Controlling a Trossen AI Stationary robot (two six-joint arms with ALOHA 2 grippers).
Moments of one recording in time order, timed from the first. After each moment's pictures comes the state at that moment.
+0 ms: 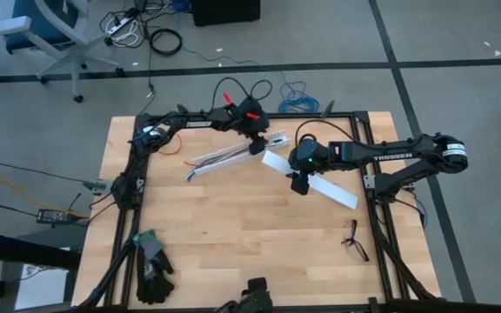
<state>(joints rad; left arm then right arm) 0.55 2.21 1.60 -0.21 0.26 0.32 -0.15 1.28 0.80 -0.37 0.13 0.11</state>
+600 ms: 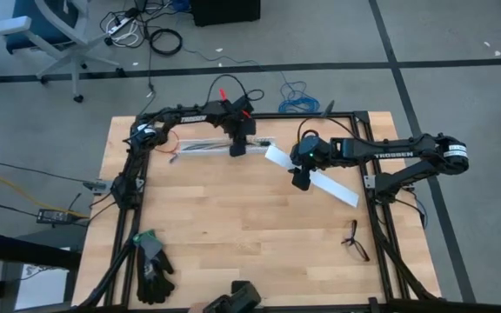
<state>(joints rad) 0.59 2.17 1.61 -0.61 0.21 0.56 -0.20 1.27 0.81 -0.39 0.13 0.10</state>
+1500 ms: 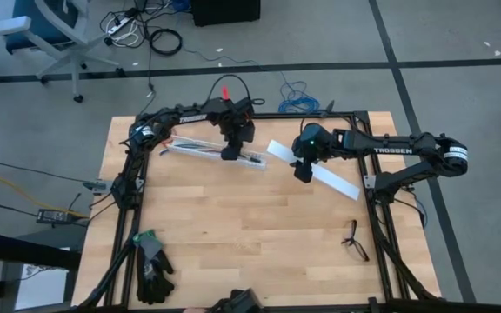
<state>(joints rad) 0.57 2.14 1.69 -0.92 0.27 0.73 -0.33 1.27 0.81 -0.39 0.02 0.00</state>
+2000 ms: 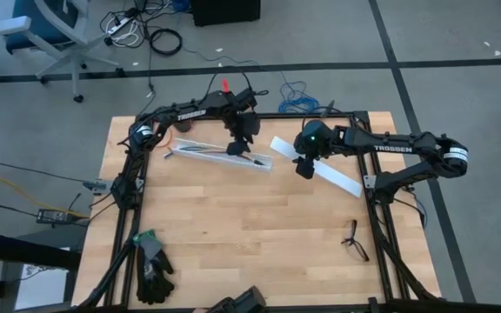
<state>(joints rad) 0.57 2.14 1.80 -0.92 0.47 0.72 -0.39 1.27 0.81 -0.42 0.02 -0.05</state>
